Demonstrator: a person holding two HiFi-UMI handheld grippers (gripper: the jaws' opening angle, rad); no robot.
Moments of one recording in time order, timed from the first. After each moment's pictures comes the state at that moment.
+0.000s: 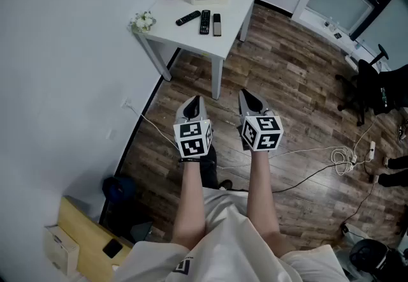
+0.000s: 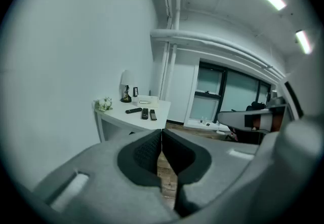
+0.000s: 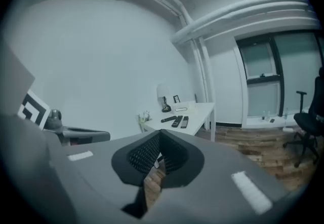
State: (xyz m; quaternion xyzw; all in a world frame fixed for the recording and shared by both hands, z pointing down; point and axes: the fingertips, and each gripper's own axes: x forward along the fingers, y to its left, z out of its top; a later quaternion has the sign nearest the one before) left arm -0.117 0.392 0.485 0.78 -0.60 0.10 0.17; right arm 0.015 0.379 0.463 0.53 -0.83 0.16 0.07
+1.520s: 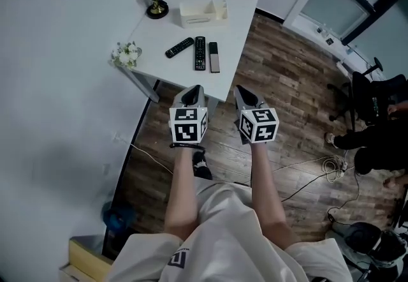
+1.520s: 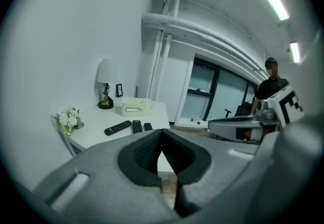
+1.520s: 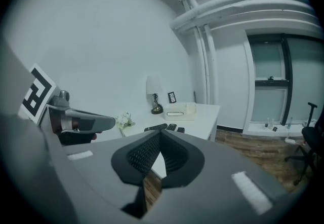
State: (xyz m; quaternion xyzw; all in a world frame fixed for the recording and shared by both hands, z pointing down) left arm -0.121 0.128 0.481 0.83 -0.50 0.14 0.19; right arm -0.006 0.134 0.481 0.54 -0.81 0.17 0.13
